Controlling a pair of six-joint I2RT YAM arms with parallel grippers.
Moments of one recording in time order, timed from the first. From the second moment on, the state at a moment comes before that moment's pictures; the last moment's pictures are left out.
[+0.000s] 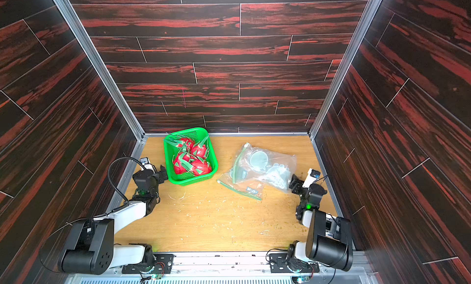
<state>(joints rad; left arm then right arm) -0.03 1.33 0.44 0.58 -0.38 -0.07 -0.27 1.39 0.21 0.96 -0.26 0.21</state>
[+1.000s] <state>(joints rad) -0.01 1.55 0.39 0.77 -0.32 -0.10 -0.10 1.57 0.30 1.06 -0.11 0.08</state>
